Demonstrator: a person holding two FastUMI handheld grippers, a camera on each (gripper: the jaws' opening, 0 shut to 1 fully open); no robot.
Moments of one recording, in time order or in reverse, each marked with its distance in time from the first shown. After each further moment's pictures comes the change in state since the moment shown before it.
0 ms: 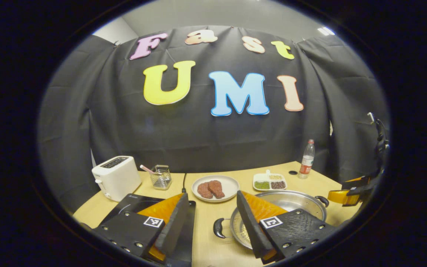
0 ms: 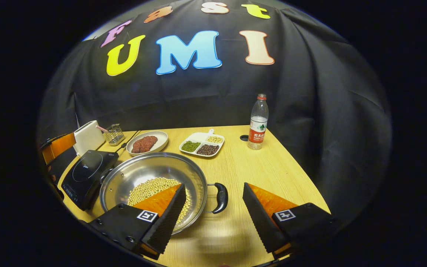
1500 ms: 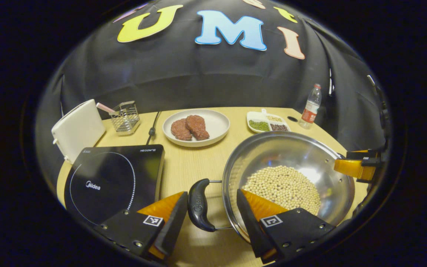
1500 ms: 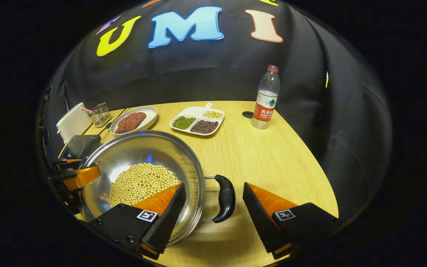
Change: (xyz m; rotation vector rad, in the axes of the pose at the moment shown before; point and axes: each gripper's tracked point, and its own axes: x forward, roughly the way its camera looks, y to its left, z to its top) left arm 0.083 -0.027 -0.166 -0.016 0.456 -0.114; right arm 0.062 -0.003 -0.037 -0.013 0.206 -0.034
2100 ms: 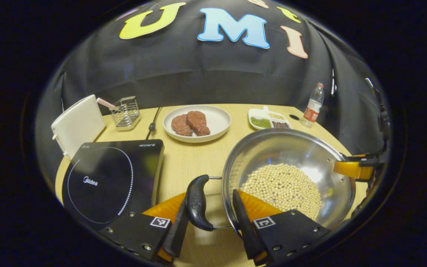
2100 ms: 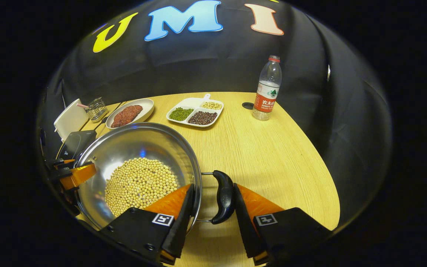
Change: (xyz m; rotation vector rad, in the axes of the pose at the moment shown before) left arm 0.001 -0.001 -0.004 -0.017 0.023 0.009; right arm 0.005 0.001 -0.010 0.008 0.060 -0.001
